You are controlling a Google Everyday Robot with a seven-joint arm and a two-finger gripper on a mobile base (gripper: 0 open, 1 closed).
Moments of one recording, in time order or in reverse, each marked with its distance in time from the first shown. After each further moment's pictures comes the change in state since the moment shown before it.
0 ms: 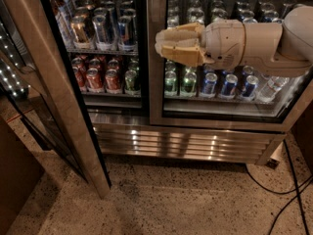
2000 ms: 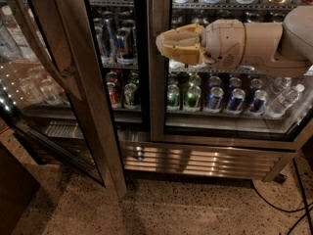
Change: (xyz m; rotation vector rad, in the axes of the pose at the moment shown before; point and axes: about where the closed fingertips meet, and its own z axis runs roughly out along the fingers) arm 0.000 0.000 0.000 0.000 0.000 0.000
